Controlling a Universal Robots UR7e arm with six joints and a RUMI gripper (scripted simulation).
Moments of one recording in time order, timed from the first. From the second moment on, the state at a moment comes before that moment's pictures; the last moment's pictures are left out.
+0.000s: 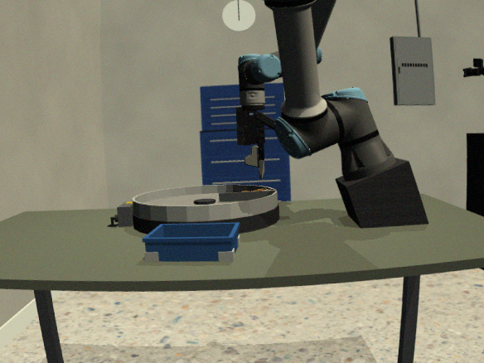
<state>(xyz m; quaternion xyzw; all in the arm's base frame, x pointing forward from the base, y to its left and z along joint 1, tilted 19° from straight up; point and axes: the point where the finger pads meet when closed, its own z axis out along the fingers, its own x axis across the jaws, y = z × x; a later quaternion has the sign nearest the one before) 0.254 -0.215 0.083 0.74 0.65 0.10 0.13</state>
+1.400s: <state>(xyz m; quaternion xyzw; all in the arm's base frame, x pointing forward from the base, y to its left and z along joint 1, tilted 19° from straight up) 0.261 -0.217 0.063 0.74 0.65 0.10 0.13</state>
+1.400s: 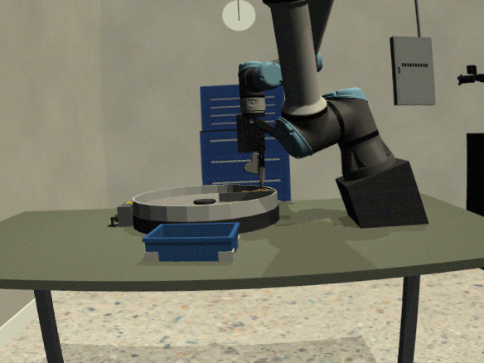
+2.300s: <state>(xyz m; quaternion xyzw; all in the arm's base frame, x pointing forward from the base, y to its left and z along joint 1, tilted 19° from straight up) 0.262 -0.217 0.060 0.74 0.65 0.10 0.13</state>
